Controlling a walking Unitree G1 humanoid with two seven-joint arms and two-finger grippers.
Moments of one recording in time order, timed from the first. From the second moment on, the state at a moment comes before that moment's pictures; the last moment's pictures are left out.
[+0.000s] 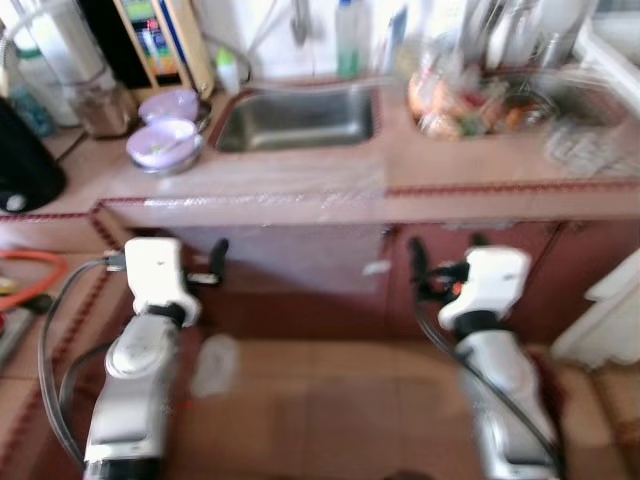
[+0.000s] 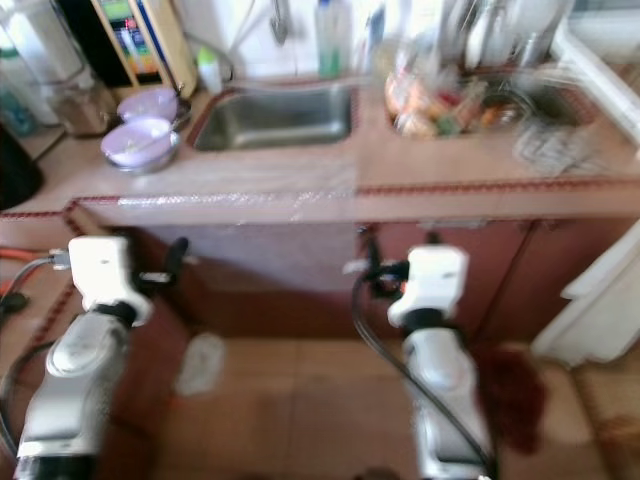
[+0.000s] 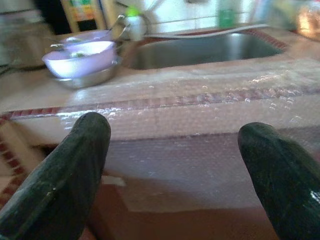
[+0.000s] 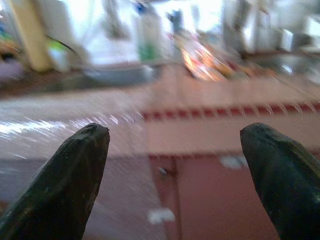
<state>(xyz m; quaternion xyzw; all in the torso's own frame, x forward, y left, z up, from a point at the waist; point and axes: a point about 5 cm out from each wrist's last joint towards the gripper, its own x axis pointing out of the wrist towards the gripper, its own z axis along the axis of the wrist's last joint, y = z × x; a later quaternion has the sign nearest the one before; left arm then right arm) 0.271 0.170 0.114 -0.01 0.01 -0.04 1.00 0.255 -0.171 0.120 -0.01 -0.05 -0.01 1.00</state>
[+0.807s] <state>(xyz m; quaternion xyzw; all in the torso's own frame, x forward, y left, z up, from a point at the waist) 0.268 0.166 0.123 0.00 -0.02 -0.05 1.00 0.264 -0.169 0.123 -0.03 -0.05 -0.02 1.00</state>
